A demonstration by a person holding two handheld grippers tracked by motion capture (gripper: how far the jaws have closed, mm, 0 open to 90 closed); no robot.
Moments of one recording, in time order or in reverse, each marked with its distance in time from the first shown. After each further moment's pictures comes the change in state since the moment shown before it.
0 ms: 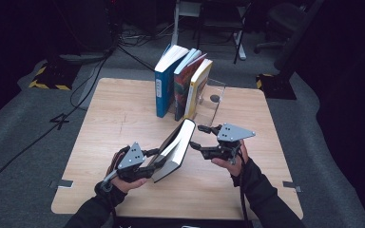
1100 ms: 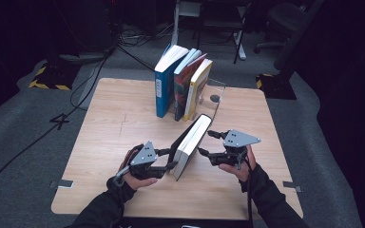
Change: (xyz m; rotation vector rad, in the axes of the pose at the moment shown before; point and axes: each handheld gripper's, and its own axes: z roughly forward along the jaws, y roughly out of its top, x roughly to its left) left arm -0.006 -0.001 0.028 0.025 -0.081 0.028; right arm -0.002 -0.026 -0.017 0.090 -0.063 -0.002
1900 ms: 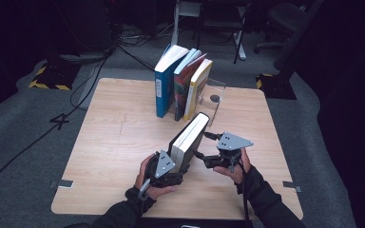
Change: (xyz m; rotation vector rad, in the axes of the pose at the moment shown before) left arm -0.036 0.000 0.047 -0.040 0.278 -0.088; right arm 0.009 -0.005 0.014 0.014 -0.015 -0.020
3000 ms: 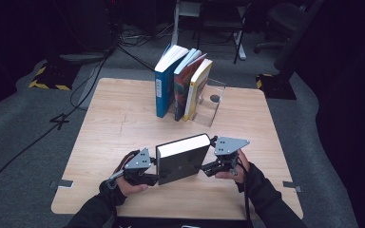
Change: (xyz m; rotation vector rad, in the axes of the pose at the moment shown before) left arm 0.060 -0.012 -0.040 0.082 -0.389 0.078; right arm 0.007 0.006 0.003 -0.013 0.274 -0.090
